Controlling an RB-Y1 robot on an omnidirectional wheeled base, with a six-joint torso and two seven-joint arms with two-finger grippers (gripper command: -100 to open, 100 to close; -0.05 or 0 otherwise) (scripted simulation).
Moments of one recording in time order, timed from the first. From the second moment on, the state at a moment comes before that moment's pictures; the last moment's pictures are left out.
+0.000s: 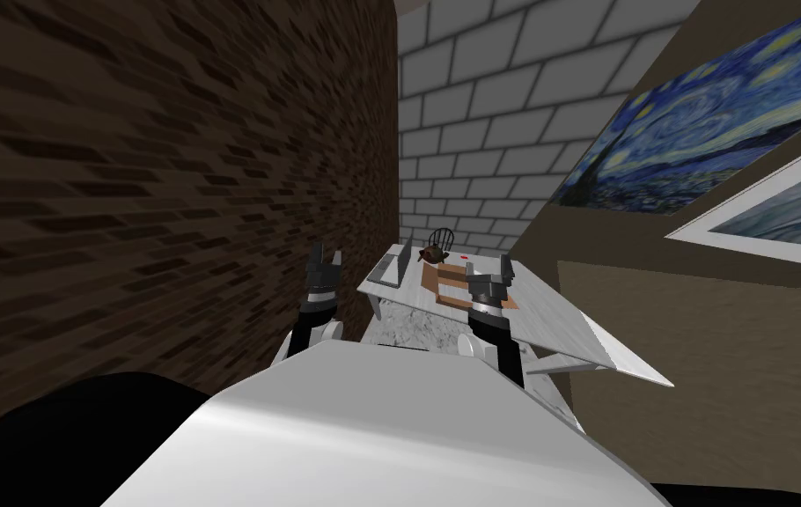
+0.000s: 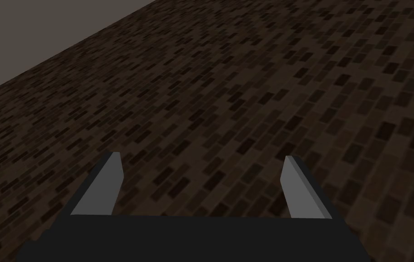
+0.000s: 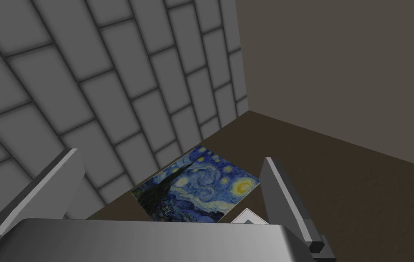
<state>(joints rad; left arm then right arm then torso) 0.50 0.02 -0.01 -2.34 -0.04 -0.50 0.03 0.50 0.05 0.07 -2.30 -0.10 -0.42 -0.13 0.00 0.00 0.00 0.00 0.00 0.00</state>
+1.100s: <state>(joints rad) 0.50 0.04 0.00 -2.35 -0.04 -0.49 0.03 0.50 0.05 0.07 -2.30 -0.10 -0.42 -0.13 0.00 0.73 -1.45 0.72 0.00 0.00</state>
